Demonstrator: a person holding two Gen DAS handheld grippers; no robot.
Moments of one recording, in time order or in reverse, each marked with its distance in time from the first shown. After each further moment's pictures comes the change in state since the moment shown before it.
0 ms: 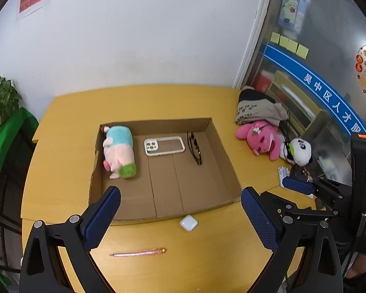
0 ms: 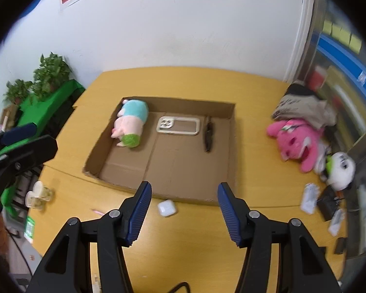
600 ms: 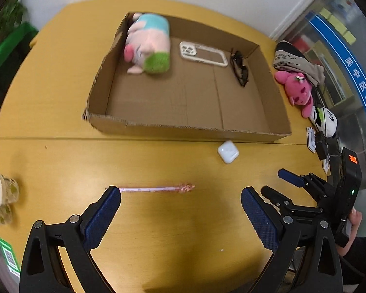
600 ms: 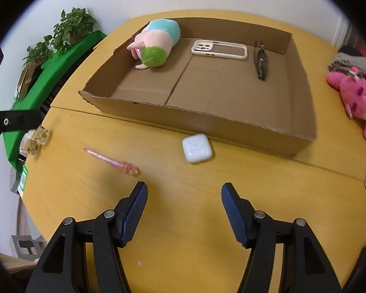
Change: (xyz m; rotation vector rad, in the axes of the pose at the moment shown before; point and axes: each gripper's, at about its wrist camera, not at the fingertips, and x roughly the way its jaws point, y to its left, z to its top) left arm 0.110 0.098 -0.125 -0.234 0.359 -0.020; right arm 0.153 0.023 -0.119 -0.112 0.178 0.146
